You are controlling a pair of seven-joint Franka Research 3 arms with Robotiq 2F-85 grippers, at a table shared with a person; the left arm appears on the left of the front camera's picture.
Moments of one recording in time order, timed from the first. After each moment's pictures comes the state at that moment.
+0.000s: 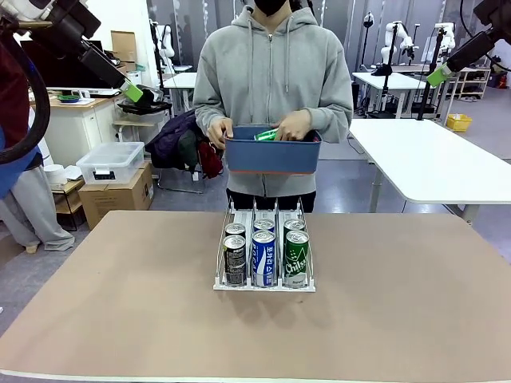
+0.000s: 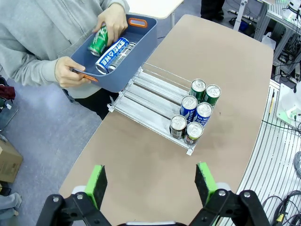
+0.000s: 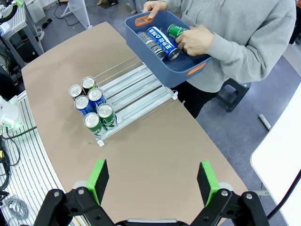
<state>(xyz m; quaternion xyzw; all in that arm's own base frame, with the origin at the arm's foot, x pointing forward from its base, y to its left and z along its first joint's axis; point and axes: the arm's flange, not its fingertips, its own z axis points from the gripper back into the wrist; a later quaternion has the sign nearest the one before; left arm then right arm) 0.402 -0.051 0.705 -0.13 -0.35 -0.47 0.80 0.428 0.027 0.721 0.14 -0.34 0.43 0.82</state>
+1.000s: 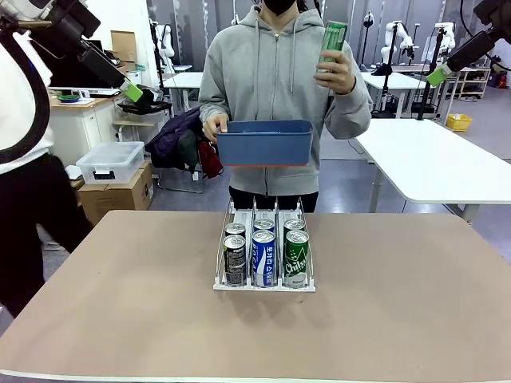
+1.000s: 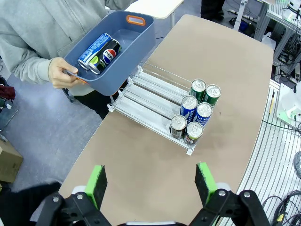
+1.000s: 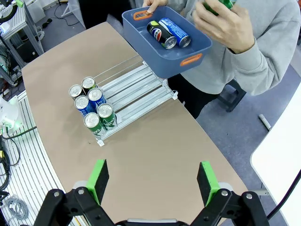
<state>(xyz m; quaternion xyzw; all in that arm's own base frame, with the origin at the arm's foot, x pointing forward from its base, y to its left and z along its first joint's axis) 0.402 -0.051 0.705 -0.13 -0.35 -0.47 0.80 0.428 0.027 0.721 0.14 -0.34 0.43 0.82</state>
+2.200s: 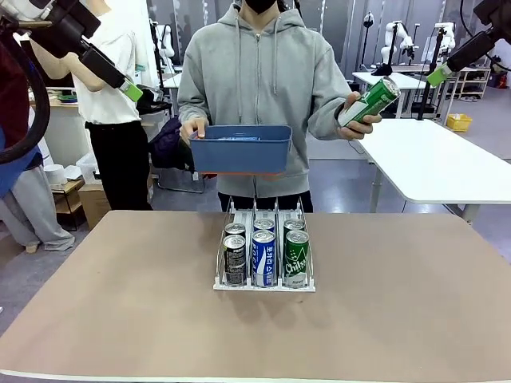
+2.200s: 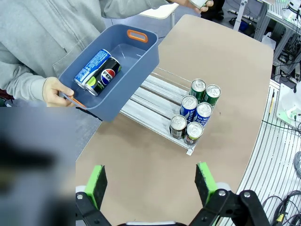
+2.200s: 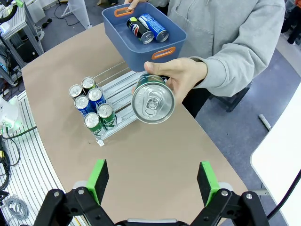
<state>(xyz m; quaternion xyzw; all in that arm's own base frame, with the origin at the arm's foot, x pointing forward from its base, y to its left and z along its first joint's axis) 0.402 -0.051 0.705 -0.13 -0.35 -0.47 0.80 0.428 0.027 0.721 0.14 -0.34 0.43 0.82</state>
